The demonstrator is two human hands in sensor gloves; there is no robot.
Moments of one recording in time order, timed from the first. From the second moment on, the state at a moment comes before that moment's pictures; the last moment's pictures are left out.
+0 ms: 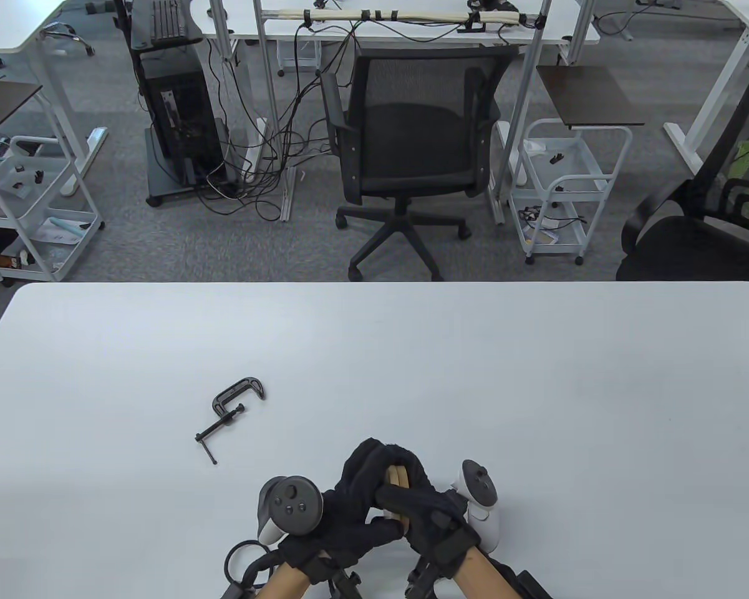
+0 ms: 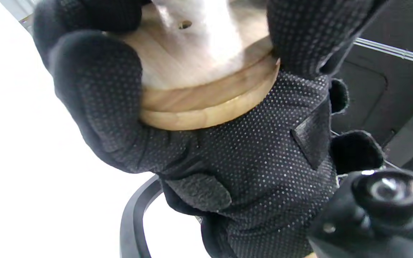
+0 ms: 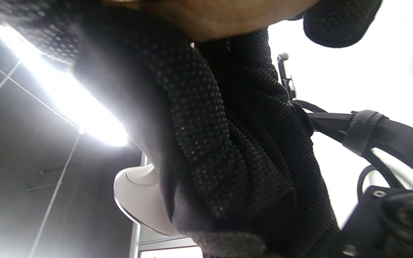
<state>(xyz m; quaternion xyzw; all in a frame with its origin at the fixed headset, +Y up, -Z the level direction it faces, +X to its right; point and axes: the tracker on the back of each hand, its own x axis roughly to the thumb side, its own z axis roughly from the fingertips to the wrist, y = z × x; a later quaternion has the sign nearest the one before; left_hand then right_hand) -0.103 -0.759 -0.301 0.00 -0.38 0.47 0.80 0.080 -0.801 -0.316 0.17 0.24 0.57 0.77</state>
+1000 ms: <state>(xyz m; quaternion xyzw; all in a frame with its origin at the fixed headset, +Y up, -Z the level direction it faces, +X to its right) -0.285 -0.781 -0.447 -0.11 0.02 -0.05 0.99 0.114 -0.783 -0.322 0.15 0.17 0.57 0.79</state>
